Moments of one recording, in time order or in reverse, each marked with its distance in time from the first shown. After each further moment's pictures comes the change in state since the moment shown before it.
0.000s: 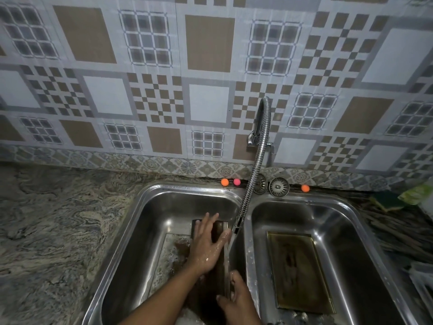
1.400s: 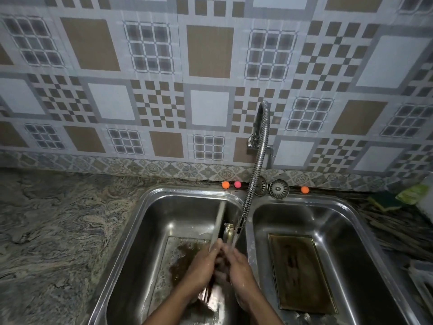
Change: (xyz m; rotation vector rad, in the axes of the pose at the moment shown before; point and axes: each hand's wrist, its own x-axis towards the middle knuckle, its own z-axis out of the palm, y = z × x) left_hand -0.046 0.006 -0.017 -0.364 -0.238 -0.223; right_hand 0.025 -0.054 -0.001 0.287 0.055 -0.012
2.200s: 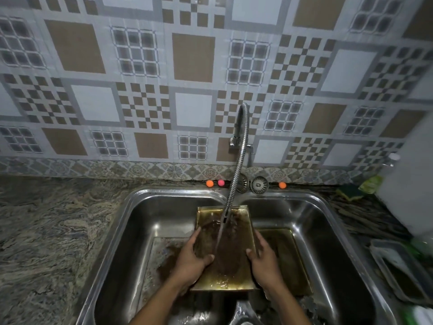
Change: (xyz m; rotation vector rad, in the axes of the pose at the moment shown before) left_hand 0.002 -0.018 -0.003 -0.106 0.058 0.077; right_hand -0.025 0.002 -0.078 -0.100 0.329 -0.040
